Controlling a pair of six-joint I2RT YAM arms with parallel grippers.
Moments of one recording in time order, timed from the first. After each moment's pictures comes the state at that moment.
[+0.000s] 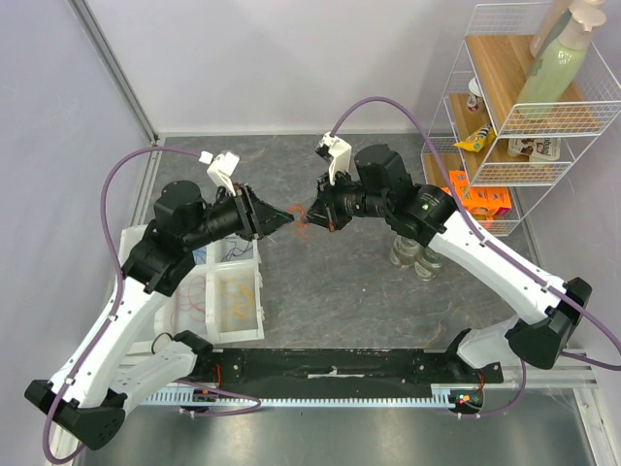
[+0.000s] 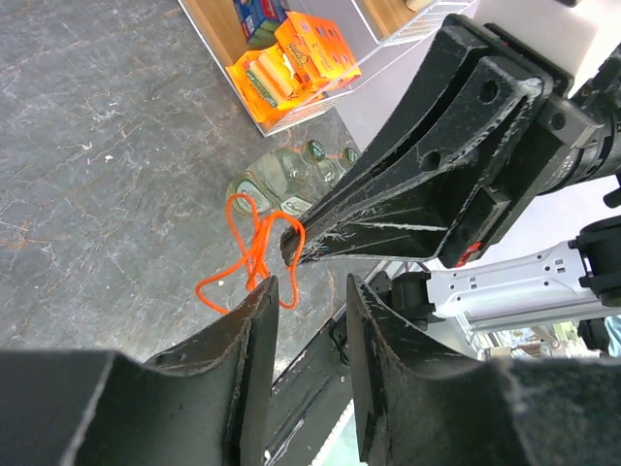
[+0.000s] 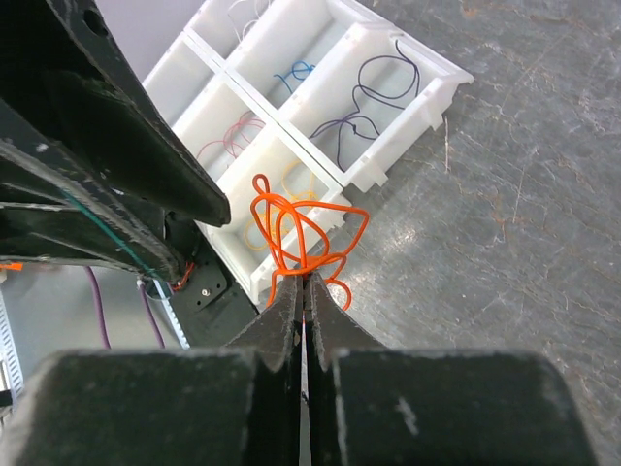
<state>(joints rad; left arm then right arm) -0.49 0.90 1.09 -0.39 0.45 -0.63 0.81 1.42 1.51 -0.55 -0.32 0.30</state>
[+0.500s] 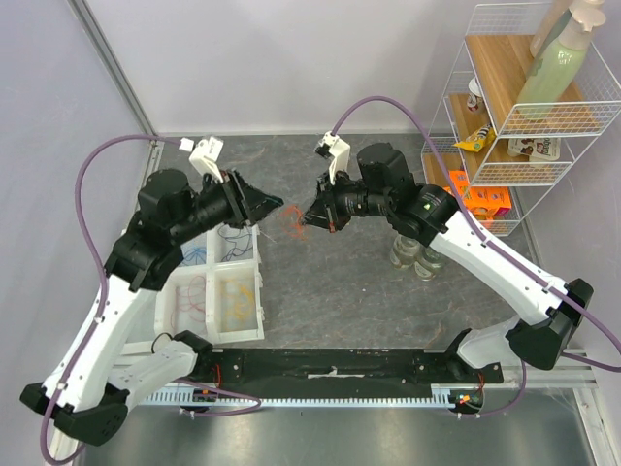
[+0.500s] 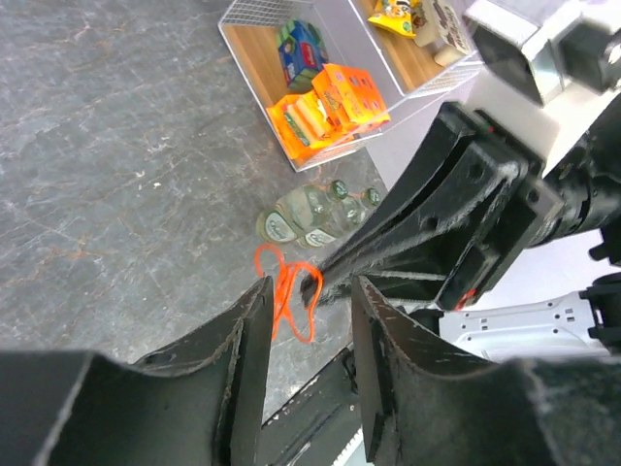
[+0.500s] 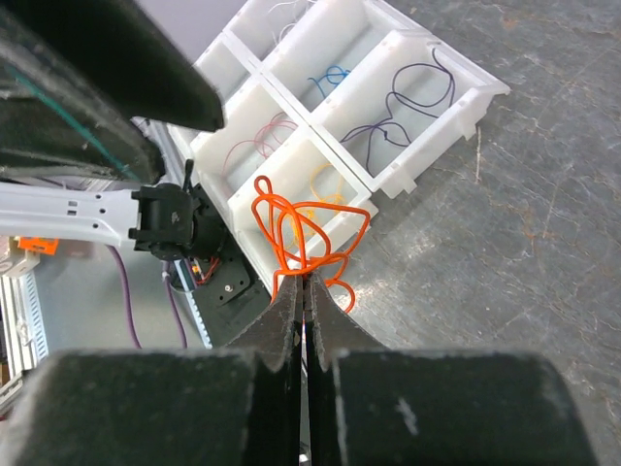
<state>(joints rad) -0.48 0.91 1.21 -0.52 0.30 -0.62 0.80 1.41 1.51 -0.52 -0.39 0.32</state>
